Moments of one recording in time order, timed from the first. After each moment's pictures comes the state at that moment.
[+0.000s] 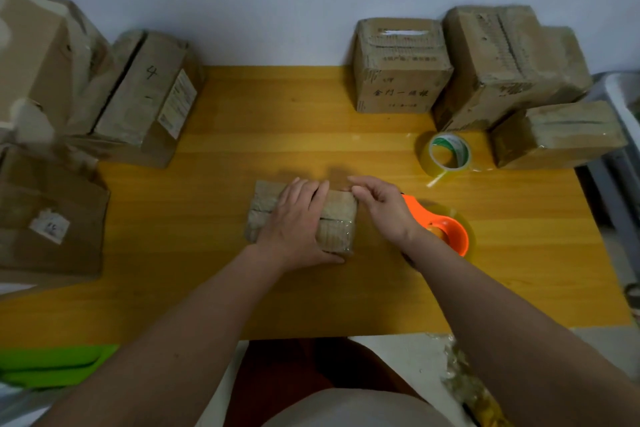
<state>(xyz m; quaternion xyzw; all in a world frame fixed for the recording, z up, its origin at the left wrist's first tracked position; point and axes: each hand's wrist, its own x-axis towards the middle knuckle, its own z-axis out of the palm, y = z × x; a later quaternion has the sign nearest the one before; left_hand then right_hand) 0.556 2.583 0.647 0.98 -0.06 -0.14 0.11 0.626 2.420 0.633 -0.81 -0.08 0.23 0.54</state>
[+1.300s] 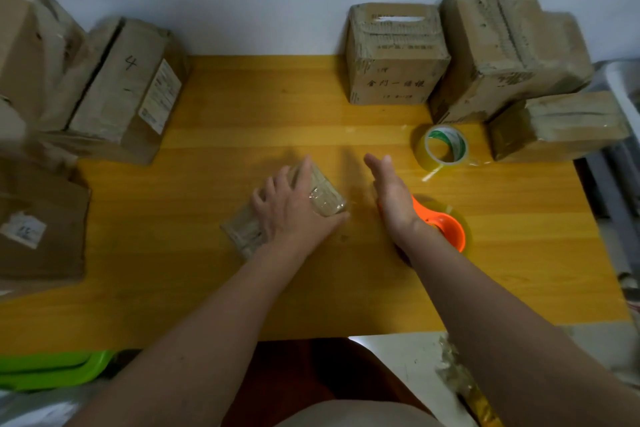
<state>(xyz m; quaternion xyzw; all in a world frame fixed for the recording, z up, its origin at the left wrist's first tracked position) 0.577 2.557 0.639 0.97 0.17 -0.08 0.13 0.645 2.413 0.618 -0.74 0.09 0.23 0.63</state>
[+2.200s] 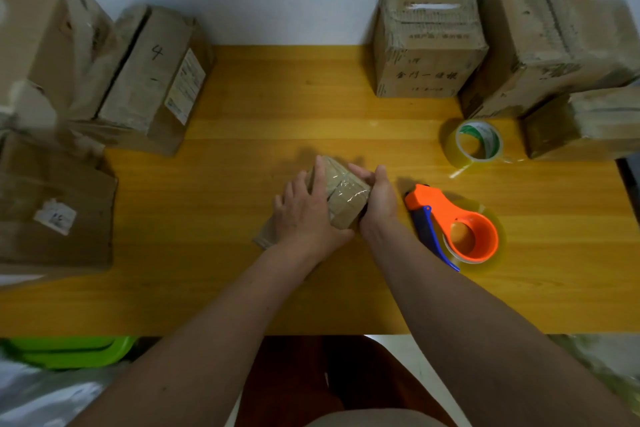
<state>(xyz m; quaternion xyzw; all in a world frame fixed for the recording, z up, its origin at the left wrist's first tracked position) 0.563 2.576 0.636 0.96 0.17 -0.15 0.17 0.629 2.489 0.592 -0.49 0.34 0.21 0.78</state>
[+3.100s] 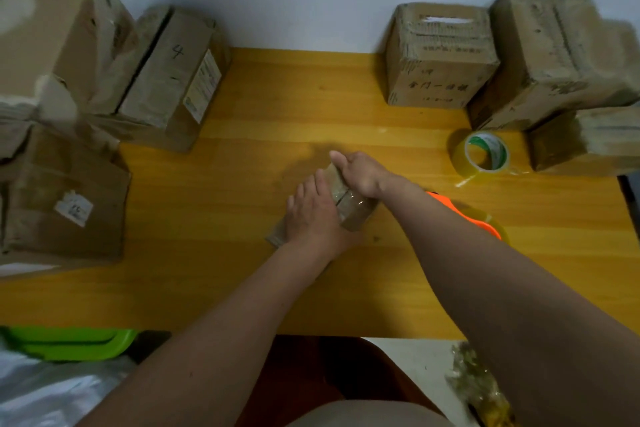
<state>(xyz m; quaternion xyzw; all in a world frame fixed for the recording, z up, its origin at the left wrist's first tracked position) 0.562 2.580 0.640 0.95 0.19 -0.15 0.21 0.673 2.513 0.638 -0.90 -0.11 0.36 0.23</state>
